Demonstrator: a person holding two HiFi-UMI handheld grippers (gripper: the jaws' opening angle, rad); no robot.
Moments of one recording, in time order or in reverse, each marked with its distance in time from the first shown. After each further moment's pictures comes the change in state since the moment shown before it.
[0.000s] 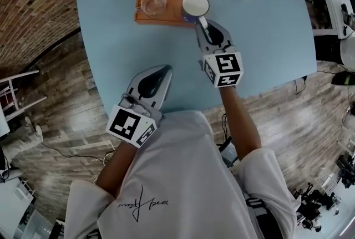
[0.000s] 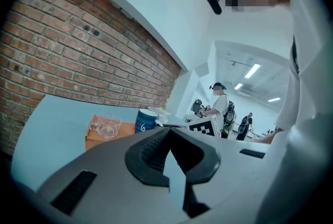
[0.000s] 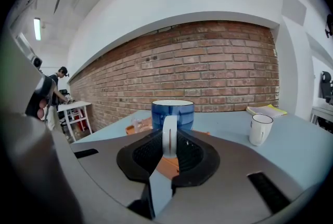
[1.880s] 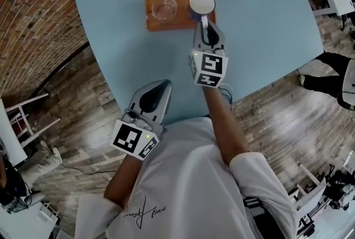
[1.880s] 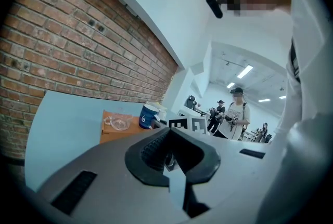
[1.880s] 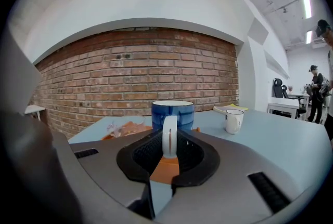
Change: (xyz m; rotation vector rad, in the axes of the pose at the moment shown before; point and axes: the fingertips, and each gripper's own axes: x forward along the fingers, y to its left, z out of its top) left arm -0.058 0.039 -0.009 -0.016 0.063 -0.093; right arm 0.021 0.020 -0.008 0.098 -0.064 -0.462
